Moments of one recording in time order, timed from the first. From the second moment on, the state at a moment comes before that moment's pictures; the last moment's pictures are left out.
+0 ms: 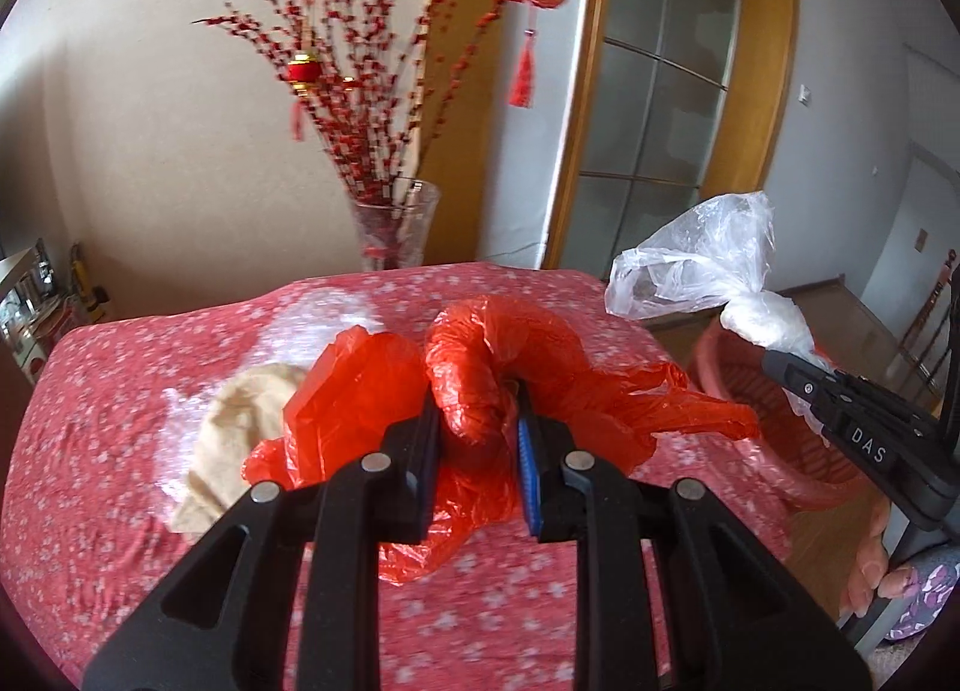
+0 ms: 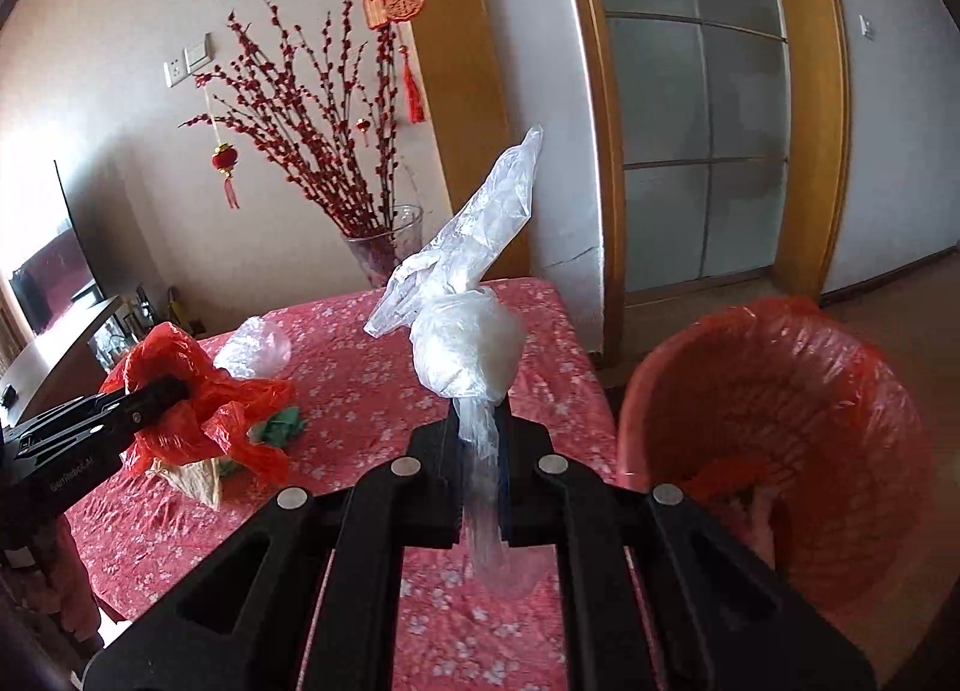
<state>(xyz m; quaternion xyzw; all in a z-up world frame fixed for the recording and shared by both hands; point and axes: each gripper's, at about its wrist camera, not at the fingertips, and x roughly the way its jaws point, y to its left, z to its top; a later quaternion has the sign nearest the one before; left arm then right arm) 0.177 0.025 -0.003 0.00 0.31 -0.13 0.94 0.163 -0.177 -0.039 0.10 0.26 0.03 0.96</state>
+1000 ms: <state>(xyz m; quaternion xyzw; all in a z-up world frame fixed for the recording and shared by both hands) 0.202 -0.190 -0.018 0.03 0.34 -0.31 0.89 0.103 -0.353 -0.051 0.19 0.24 -0.14 0.94</state>
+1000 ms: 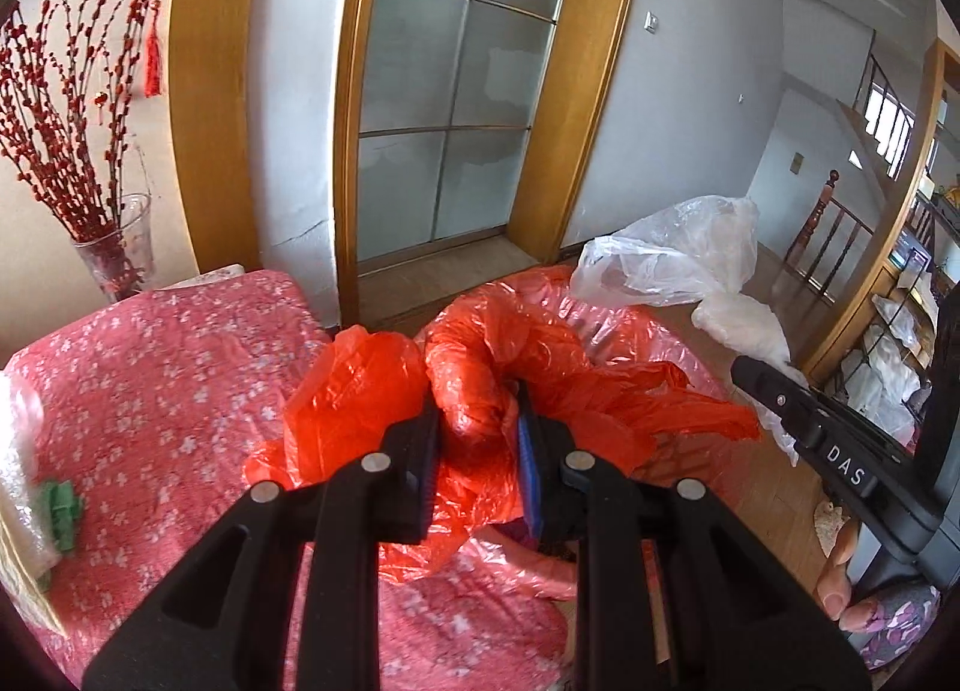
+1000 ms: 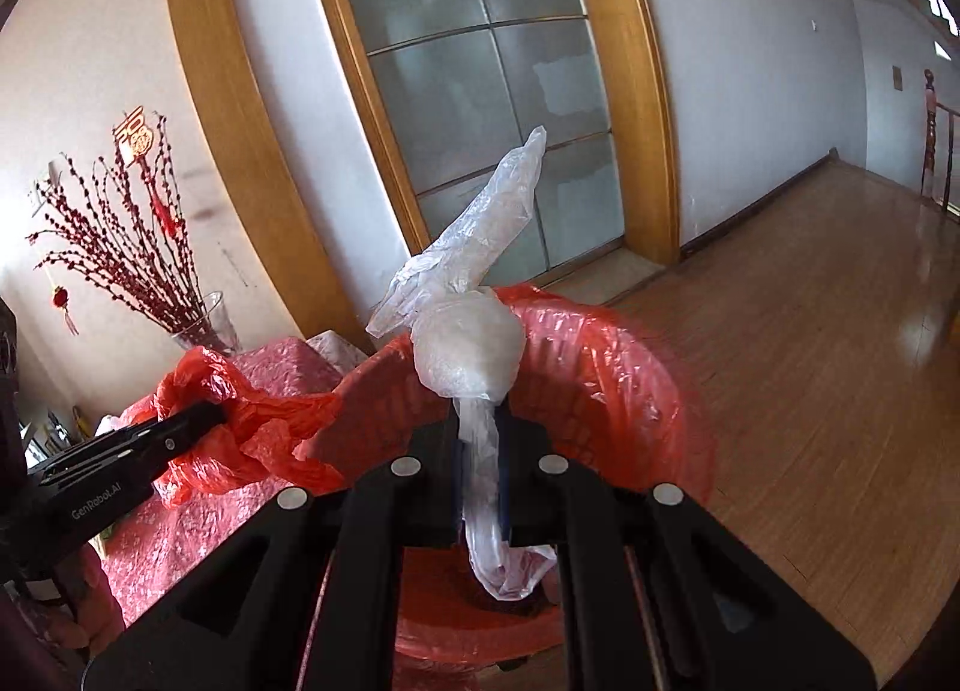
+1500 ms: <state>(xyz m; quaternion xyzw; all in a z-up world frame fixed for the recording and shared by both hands) 0.226 -0.212 -0.042 0.02 0.38 -0.32 0.87 0.101 -0.372 -0.062 0.20 0.24 -0.15 0.94</state>
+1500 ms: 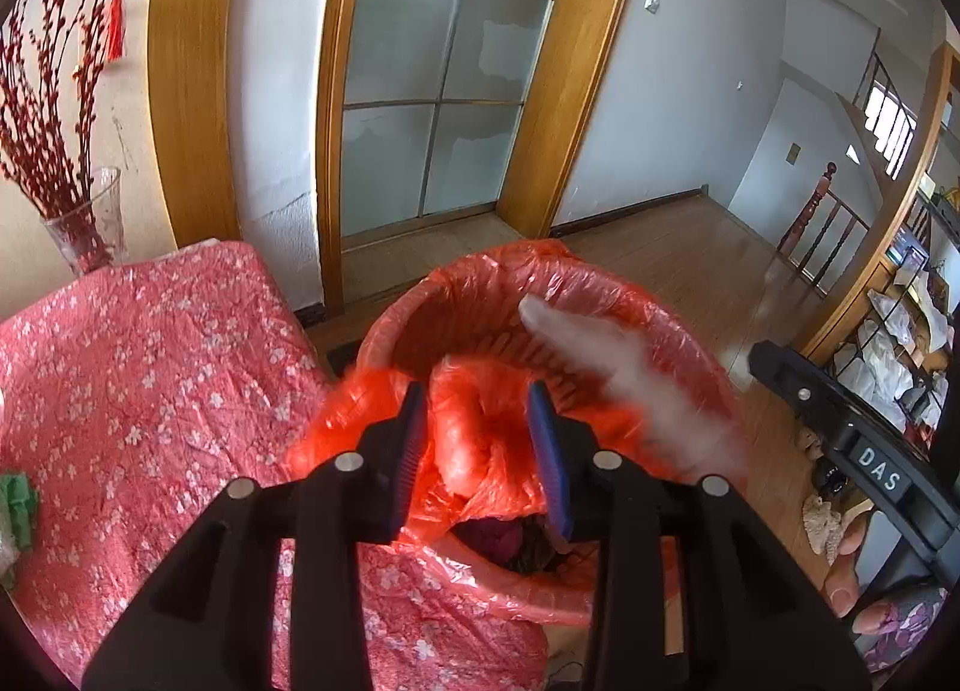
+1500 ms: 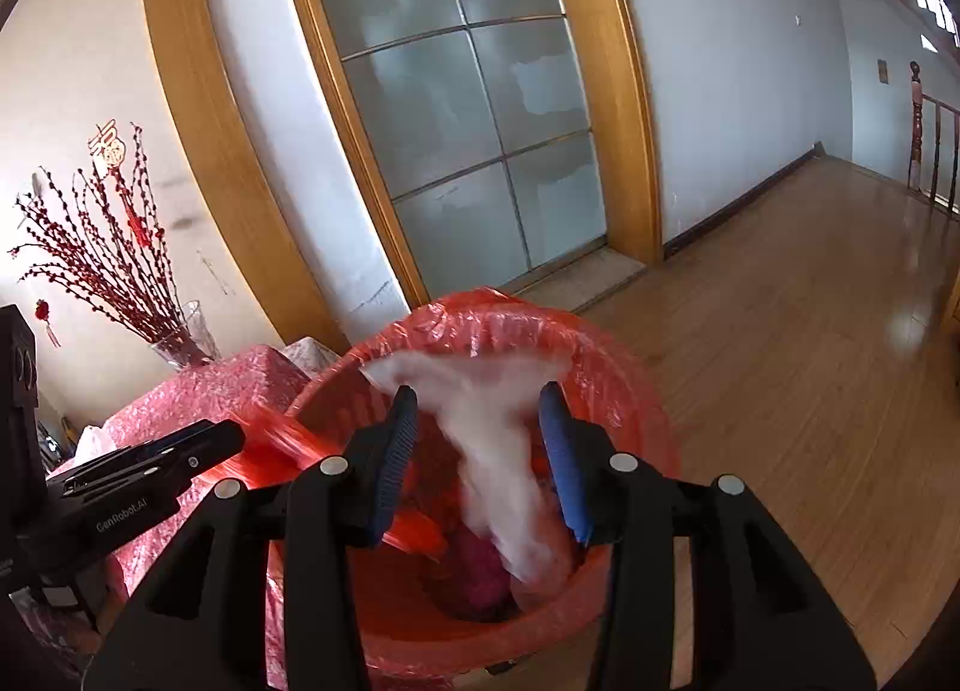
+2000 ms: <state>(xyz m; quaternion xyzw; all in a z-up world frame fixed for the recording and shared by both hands) 0.203 -0.144 -0.032 0.04 0.34 -0.25 0.90 0.096 -0.356 -0.063 0.16 0.25 -0.16 0.94</state>
